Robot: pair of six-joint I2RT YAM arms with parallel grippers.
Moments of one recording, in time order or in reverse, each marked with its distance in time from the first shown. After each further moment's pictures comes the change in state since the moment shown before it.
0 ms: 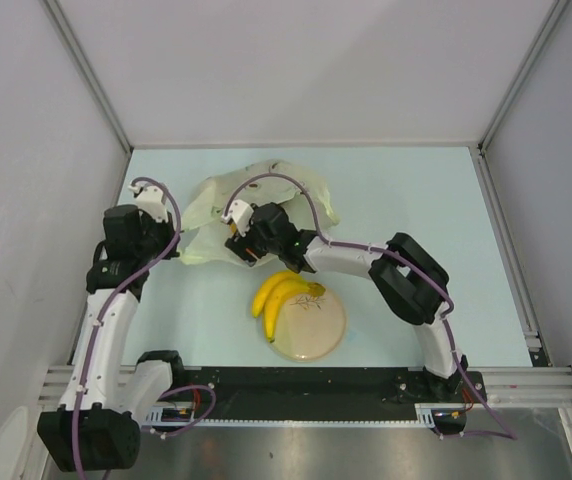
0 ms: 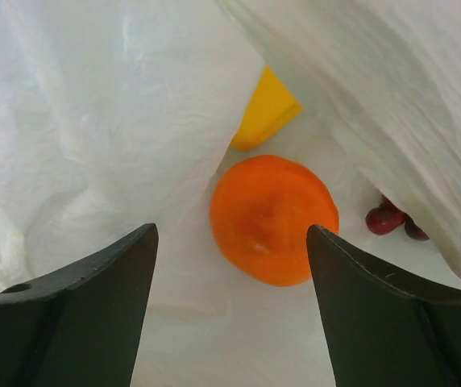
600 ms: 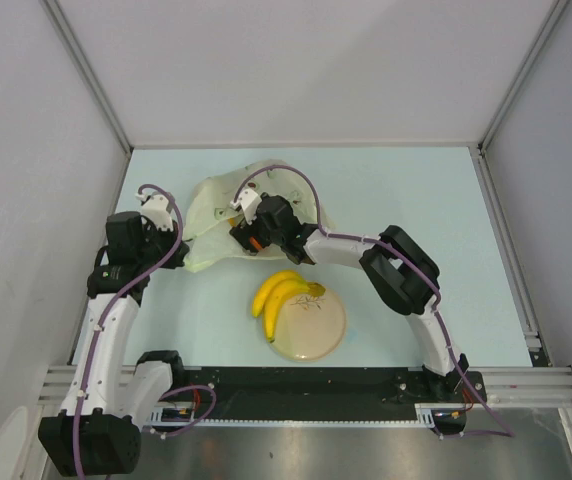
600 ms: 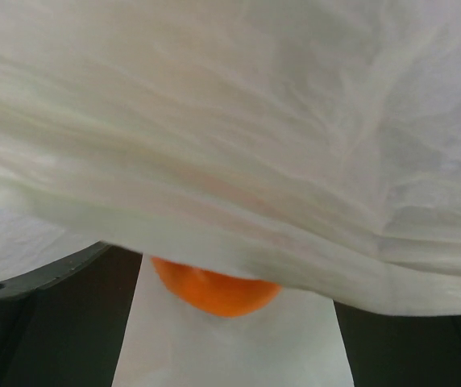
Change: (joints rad) left arm 0.002 -0.031 -0.038 -0.074 0.100 -0.008; right arm -0.058 0.086 0.048 0.062 0.058 0.053
